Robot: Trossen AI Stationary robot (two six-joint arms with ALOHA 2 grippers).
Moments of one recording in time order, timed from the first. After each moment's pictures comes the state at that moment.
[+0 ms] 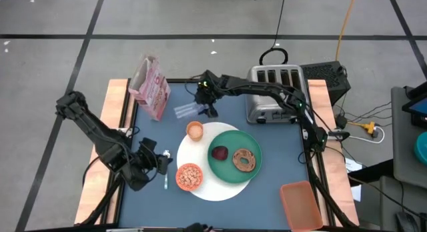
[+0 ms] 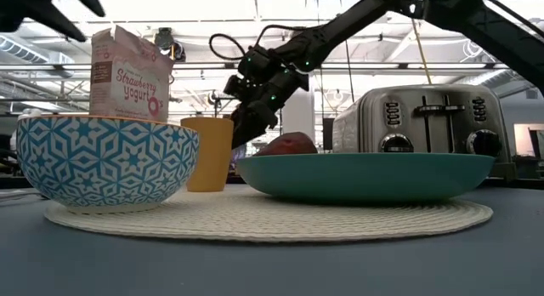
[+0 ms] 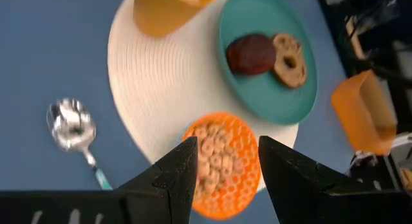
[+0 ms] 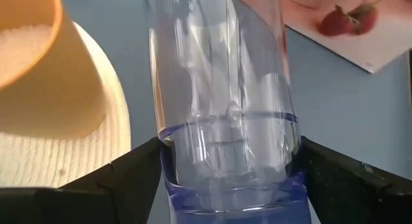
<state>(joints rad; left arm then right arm) -0.77 1.21 0.96 -0.87 -0.67 -1.89 -0.41 2.25 1.81 -0.44 -0.41 -0.64</state>
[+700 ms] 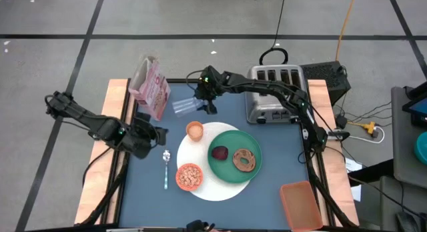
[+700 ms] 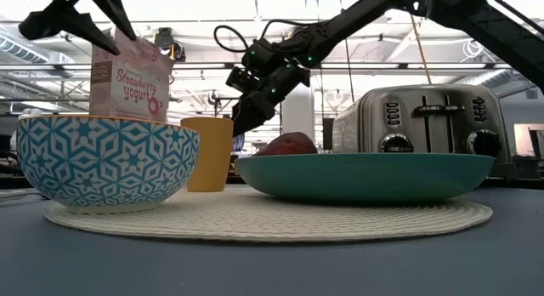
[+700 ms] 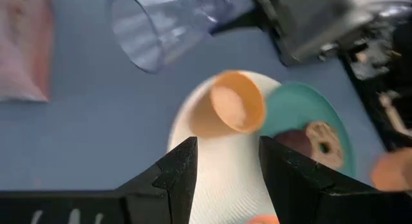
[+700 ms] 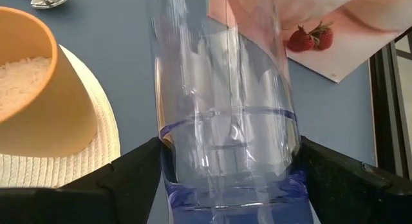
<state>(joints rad) -0.47 1.01 0.96 -1.04 -0.71 -1.65 -0.44 2.21 1.81 -0.41 -0.42 -0.59</state>
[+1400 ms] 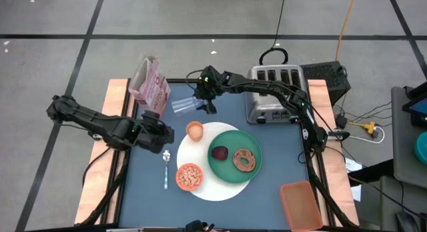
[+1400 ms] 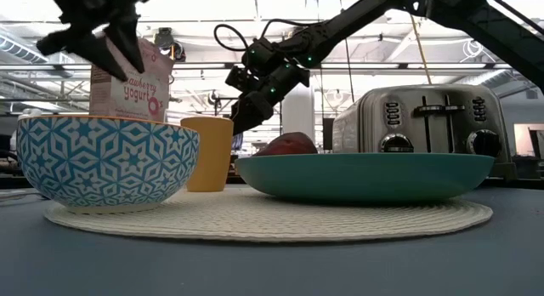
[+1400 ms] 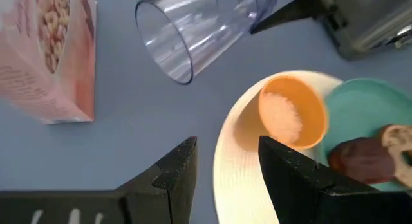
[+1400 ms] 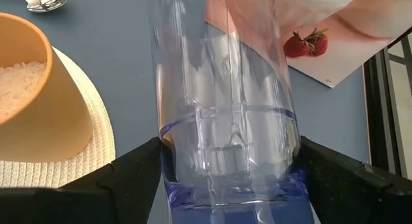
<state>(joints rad) -0.32 1.11 0.95 -1.06 -0.65 -1.50 -0.44 2.21 1.81 -0.39 -0.42 -0.59</state>
